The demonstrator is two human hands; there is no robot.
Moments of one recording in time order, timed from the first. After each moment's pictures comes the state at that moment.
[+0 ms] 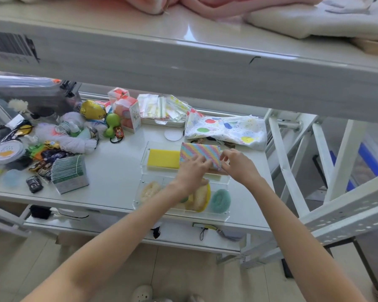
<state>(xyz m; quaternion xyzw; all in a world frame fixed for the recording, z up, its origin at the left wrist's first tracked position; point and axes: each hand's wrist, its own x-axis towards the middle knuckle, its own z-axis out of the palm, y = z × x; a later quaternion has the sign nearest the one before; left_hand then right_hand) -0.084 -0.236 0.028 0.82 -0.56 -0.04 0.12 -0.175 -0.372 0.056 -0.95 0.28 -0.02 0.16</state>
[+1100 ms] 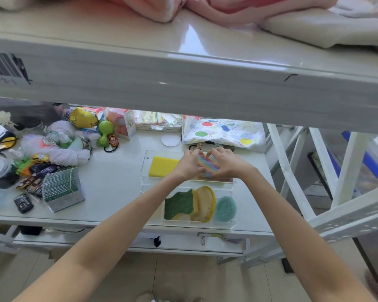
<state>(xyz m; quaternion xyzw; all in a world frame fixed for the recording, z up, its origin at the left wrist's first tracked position) -0.026 -0.263 0.026 0.81 -0.41 -0.28 0.30 -0.129 -0.374 0.059 -0.95 0.23 0.14 0.13</state>
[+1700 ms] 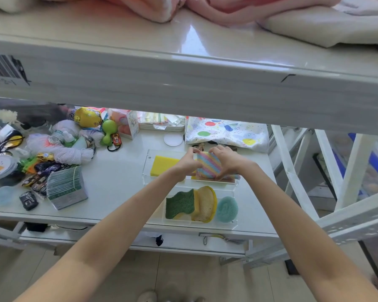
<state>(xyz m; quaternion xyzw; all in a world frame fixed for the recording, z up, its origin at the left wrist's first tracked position) -0.019 -0.263 0.032 0.73 -0.21 -0.47 0.45 -0.117 -0.389 0.053 -0.96 0.18 0.16 0.12</state>
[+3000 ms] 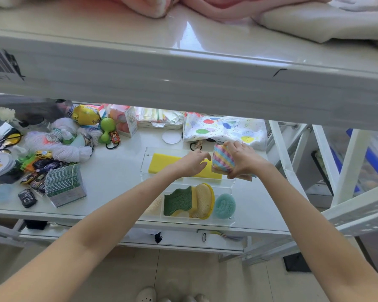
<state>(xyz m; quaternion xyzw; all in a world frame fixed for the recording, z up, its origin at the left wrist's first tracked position) -0.020 -0.273 0.024 0.79 -0.53 -0.25 0.16 -0.155 -0.412 0.058 -0.97 0.22 0.10 0.08</state>
